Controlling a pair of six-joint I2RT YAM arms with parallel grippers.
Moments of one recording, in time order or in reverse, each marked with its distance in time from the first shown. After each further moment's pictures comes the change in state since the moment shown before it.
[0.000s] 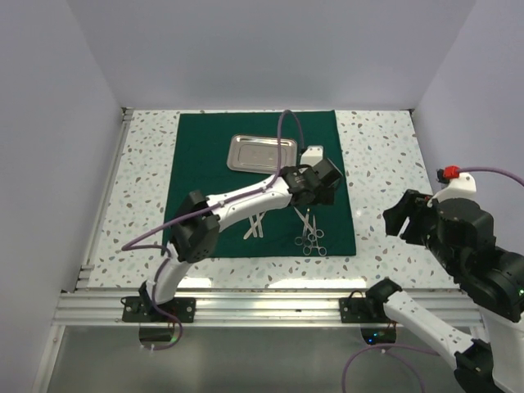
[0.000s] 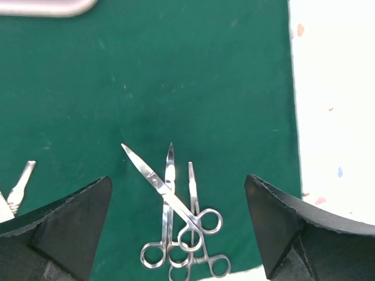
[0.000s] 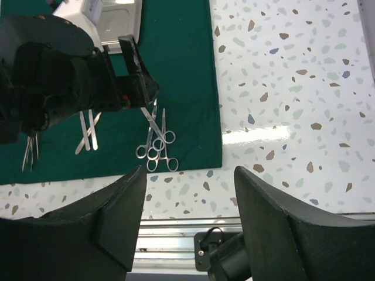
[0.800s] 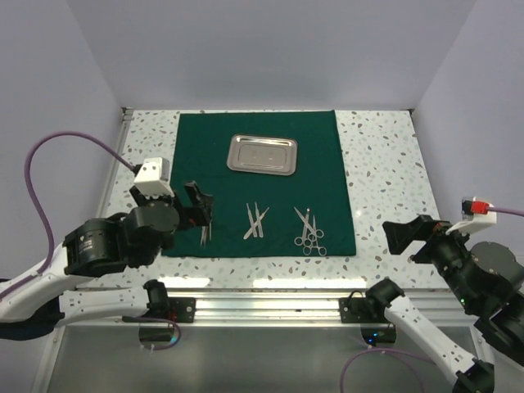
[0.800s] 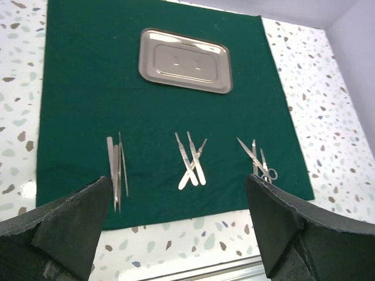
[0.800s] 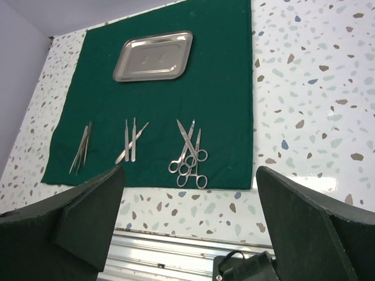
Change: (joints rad) left arm -0.180 -1.358 -0.619 -0.323 -0.463 0.040; right arm 0.000 -0.282 -0.145 0.145 -0.082 -0.029
